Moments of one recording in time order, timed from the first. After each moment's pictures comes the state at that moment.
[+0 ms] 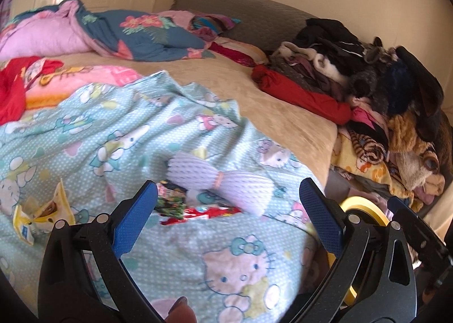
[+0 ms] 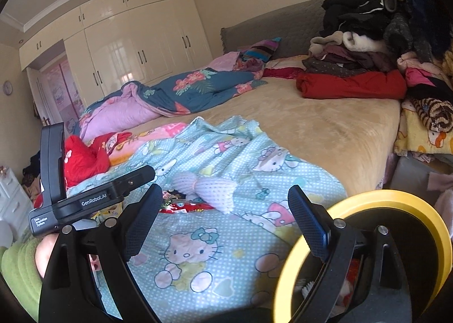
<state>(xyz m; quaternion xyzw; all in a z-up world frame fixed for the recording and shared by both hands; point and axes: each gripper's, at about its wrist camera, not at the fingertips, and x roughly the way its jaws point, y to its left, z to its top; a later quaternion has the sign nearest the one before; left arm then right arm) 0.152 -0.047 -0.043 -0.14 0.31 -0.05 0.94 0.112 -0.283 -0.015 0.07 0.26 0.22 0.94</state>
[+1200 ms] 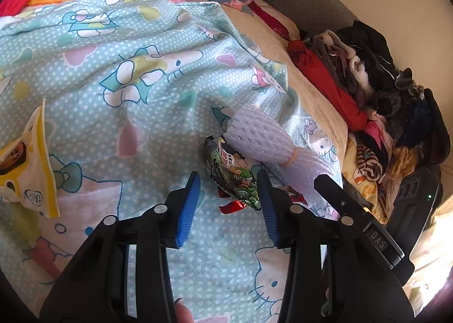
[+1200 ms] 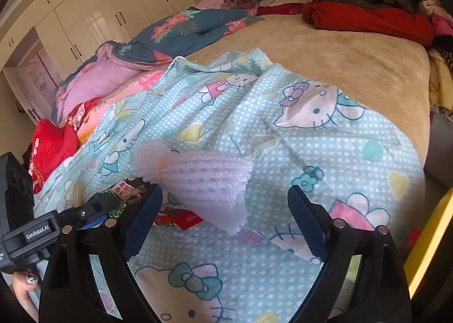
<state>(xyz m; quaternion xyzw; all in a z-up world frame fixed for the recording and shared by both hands) 0.188 0.023 -0.127 -0.29 0.41 -0.05 0.86 0.240 -0.212 -0.116 0.09 0.40 0.22 0.89</state>
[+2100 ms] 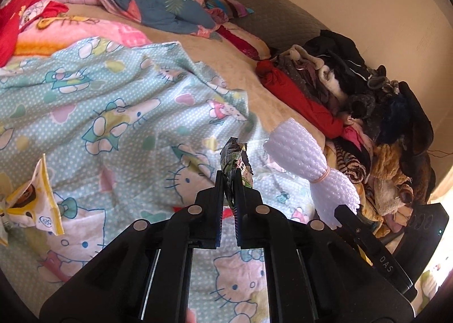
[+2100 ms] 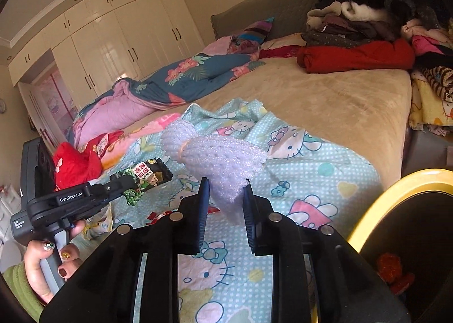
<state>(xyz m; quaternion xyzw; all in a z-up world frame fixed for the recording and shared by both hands) 0.175 0.003 -0.068 -0.25 0.34 -0.09 0.90 0.167 -0.262 -0.055 0.12 0.30 0.22 0.92</state>
